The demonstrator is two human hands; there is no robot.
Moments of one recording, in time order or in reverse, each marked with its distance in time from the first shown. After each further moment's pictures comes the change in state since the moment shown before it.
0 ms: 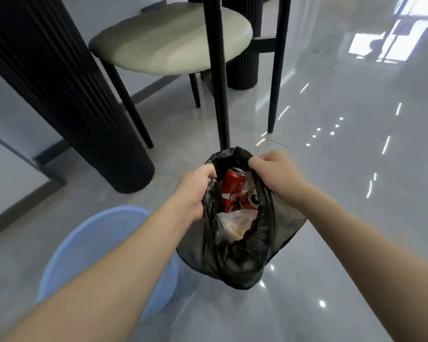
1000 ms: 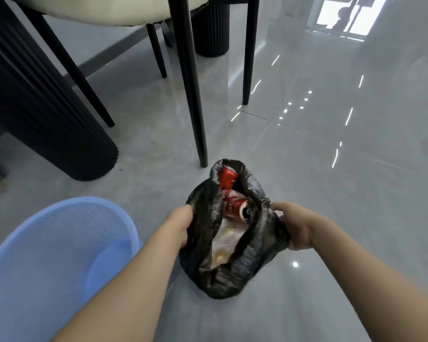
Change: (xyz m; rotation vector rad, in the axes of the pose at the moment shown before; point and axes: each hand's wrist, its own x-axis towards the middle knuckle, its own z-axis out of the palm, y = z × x) left_hand 0.095 -0.137 -0.017 0.158 0.133 -0.425; right_hand -0.039 0.155 -0.014 0.385 -0.167 1.025
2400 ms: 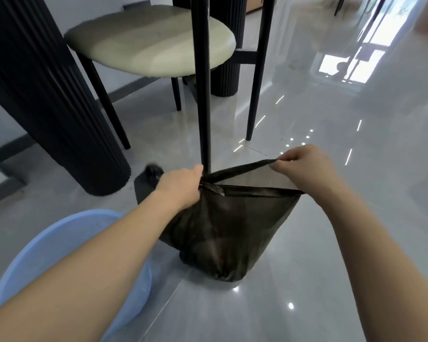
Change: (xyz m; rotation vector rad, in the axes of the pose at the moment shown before) left_hand -0.103 0.105 -0.020 1.451 0.424 1.048; right_hand -0.161 -0.101 0.014 -0.643 0.617 -0.941
